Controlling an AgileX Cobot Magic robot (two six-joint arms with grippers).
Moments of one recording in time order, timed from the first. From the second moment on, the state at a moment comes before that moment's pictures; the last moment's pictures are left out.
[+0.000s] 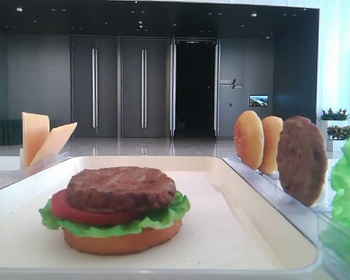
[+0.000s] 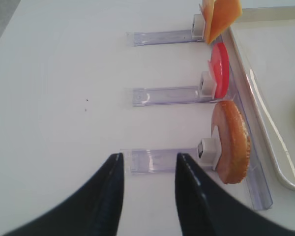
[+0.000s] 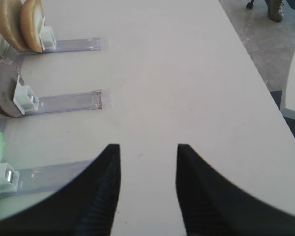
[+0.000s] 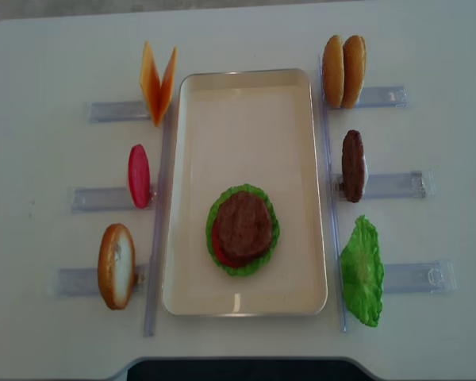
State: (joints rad) left arm 0.06 -0.01 -0.47 0.02 1.11 0.07; right arm -0.05 -0.01 -0.50 0.00 1.14 -0.01
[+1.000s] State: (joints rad) left arm 0.06 -0.01 -0.47 0.01 1.11 0.07; right arm -0.03 -0.01 -0.50 -0.01 1.14 -0.01
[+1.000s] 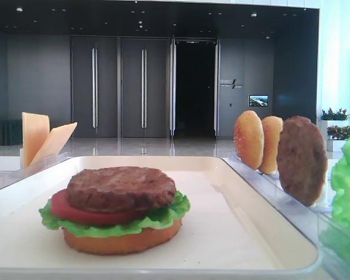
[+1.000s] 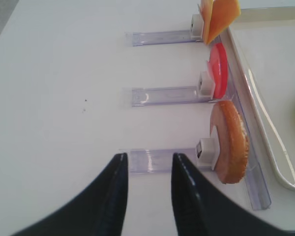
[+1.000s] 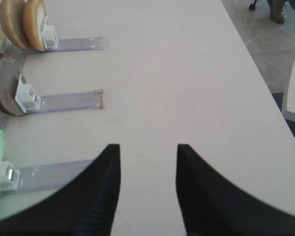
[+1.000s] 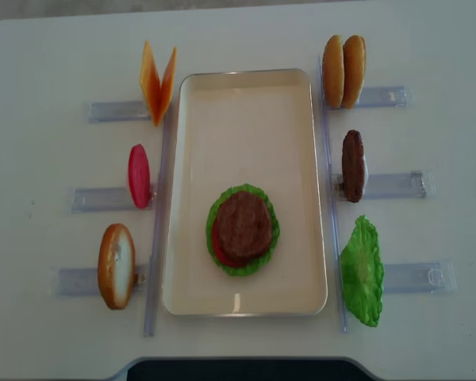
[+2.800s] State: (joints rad) left arm 0.06 1.58 -1.46 -0.02 1.13 -0.03; right arm -0.03 -0.01 -0.50 -0.01 1.14 -0.01
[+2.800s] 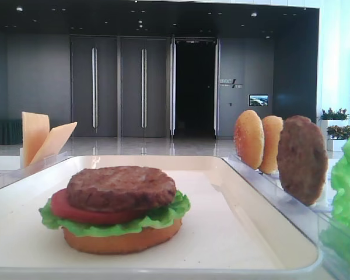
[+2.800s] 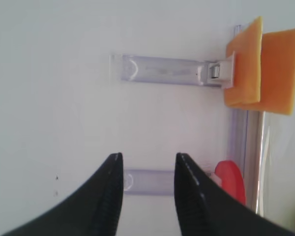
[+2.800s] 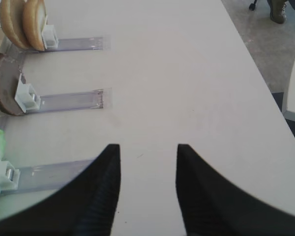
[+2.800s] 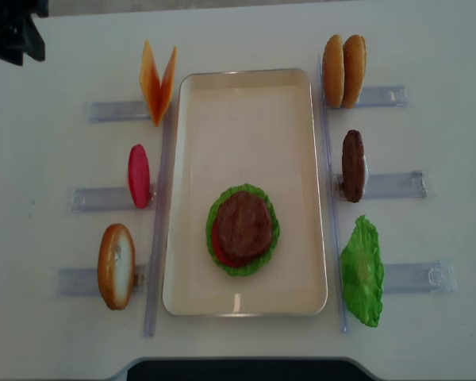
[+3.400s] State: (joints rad) left arm 0.06 1.88 -1.78 -0.04 1.19 -0.03; right arm -0.03 -0.01 -0.50 -0.01 1.14 -0.01
